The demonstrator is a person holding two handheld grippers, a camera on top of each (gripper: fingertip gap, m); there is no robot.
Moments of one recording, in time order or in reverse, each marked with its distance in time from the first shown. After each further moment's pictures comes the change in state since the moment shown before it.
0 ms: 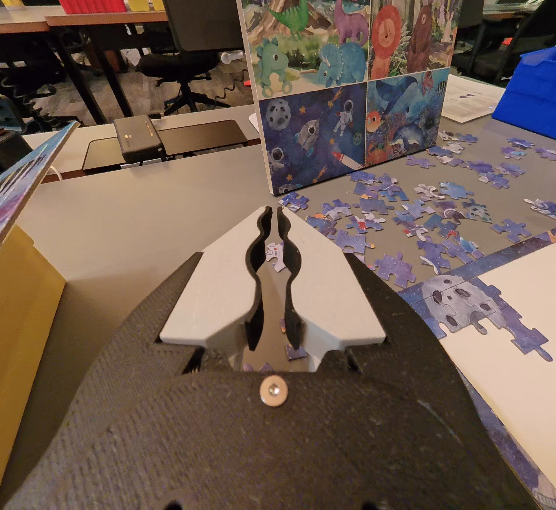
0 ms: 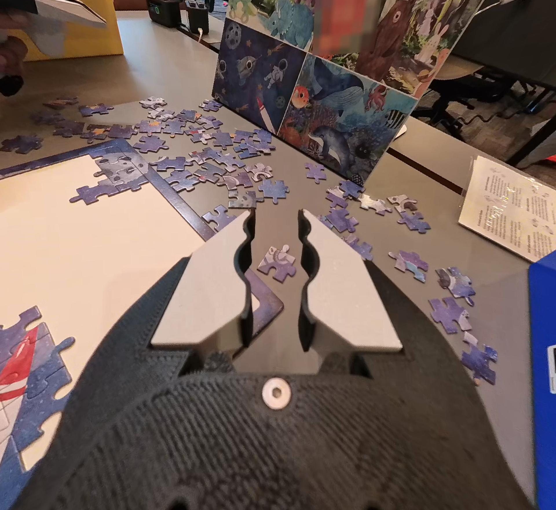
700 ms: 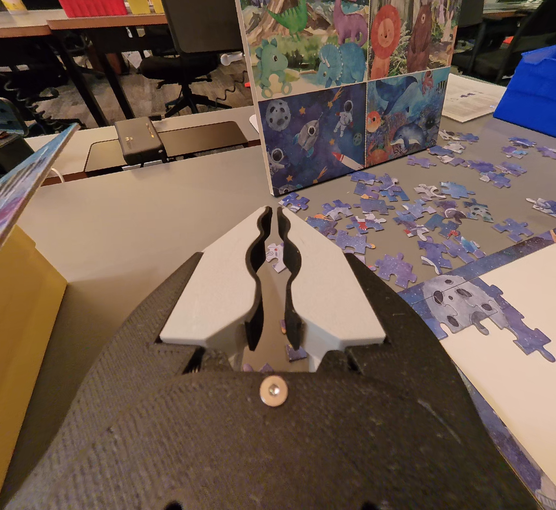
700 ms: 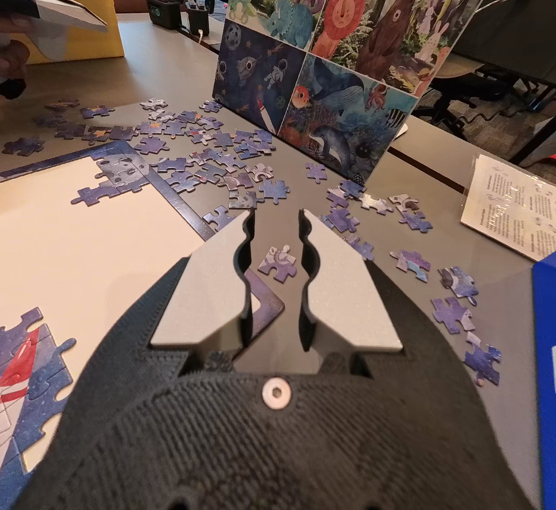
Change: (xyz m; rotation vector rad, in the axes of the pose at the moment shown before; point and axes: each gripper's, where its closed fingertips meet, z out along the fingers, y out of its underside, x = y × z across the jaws) left arm 0.001 -0.001 0.000 0.004 -0.003 0.009; right arm 0.000 0.000 0.001 0.002 -0.003 0.009
